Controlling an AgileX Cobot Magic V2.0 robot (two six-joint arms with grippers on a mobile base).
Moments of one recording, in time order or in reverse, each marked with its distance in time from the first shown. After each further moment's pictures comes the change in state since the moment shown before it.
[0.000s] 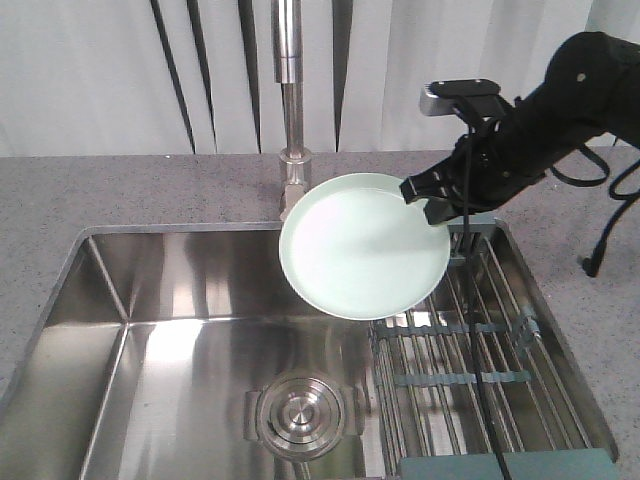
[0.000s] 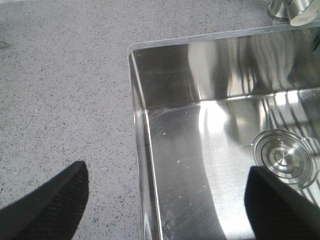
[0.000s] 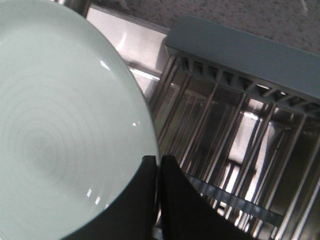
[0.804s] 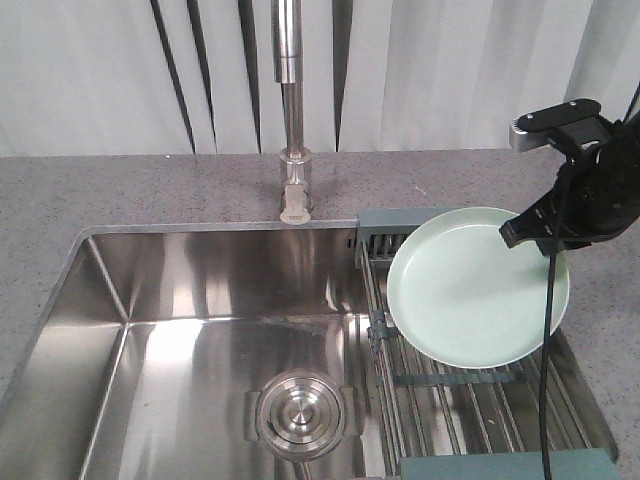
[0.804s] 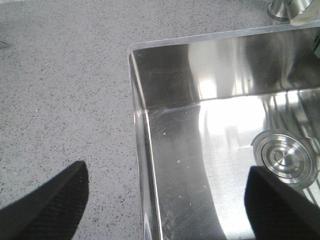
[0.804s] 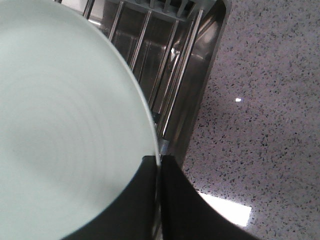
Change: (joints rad) left arm 0.000 0.000 0.000 0.000 0.000 0.000; right arm -0.102 -0.187 0.204 -0.293 0.042 0.033
